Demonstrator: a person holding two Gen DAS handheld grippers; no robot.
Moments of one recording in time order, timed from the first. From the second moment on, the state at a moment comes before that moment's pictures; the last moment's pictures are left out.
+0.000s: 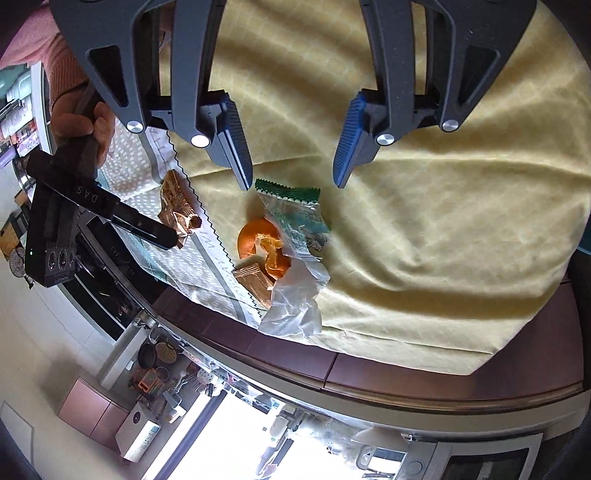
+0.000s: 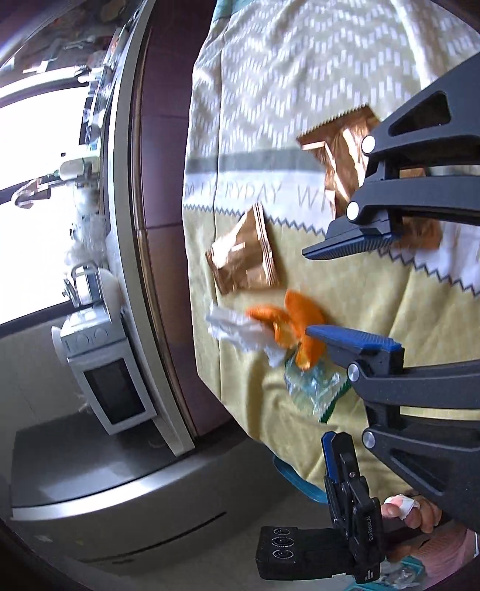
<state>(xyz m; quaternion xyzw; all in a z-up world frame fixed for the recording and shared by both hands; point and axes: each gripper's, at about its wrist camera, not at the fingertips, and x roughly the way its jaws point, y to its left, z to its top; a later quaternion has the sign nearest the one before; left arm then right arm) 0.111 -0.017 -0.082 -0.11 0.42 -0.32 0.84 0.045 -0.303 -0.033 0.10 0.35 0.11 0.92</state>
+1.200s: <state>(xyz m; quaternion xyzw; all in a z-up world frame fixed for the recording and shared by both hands) 0.148 -0.048 -0.096 -0.14 0.46 -0.31 0.82 0.040 -0.382 -0.071 0.18 0.40 0.12 0.89</state>
